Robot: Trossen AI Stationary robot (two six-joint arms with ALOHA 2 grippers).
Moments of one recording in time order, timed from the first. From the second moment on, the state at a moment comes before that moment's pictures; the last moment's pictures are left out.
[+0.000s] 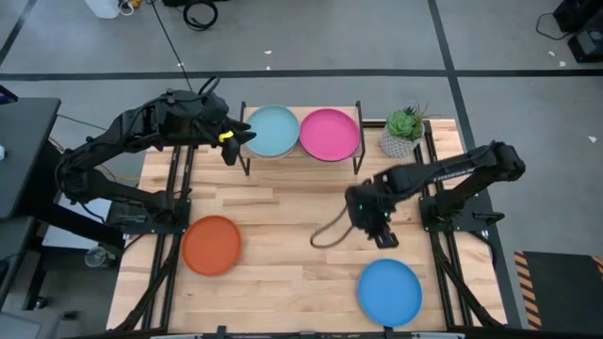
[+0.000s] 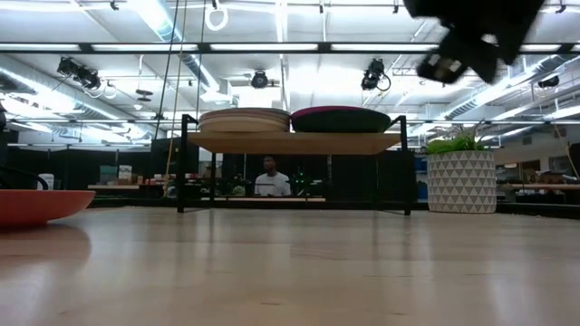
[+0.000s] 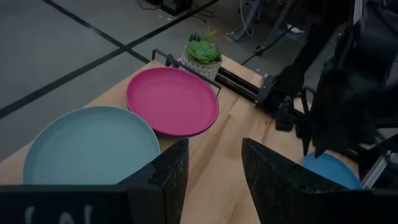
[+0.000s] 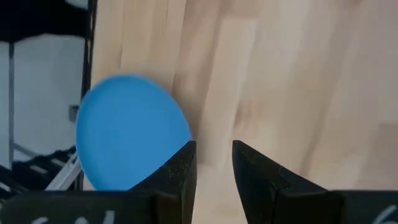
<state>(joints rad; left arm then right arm) 0.24 1.18 1.60 -0.86 -0.14 -0.36 0.16 1.43 1.17 -1.05 -0.38 0.06</state>
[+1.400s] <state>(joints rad) 0.24 1.18 1.60 -0.87 -0.13 -0.35 0.50 1.44 0.66 -0.50 -0.22 0.39</state>
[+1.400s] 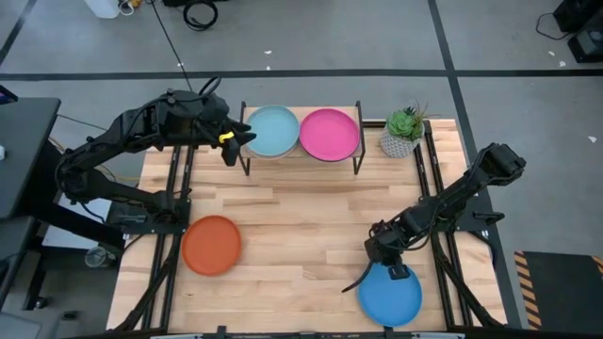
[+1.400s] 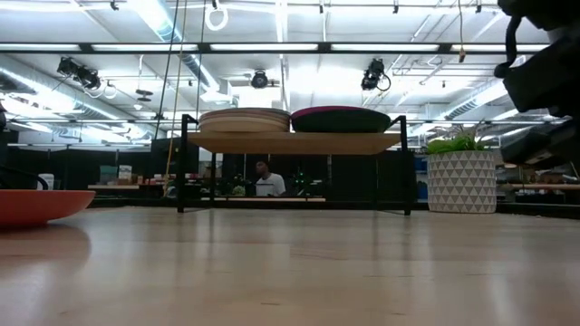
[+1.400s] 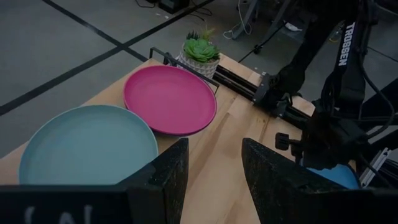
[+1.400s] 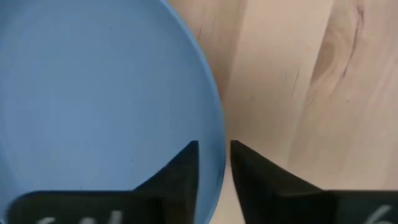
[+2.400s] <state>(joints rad) 0.25 1.18 1.60 -0.87 -0.13 -0.32 -0.25 1.37 1.41 -1.03 -0.08 0.19</state>
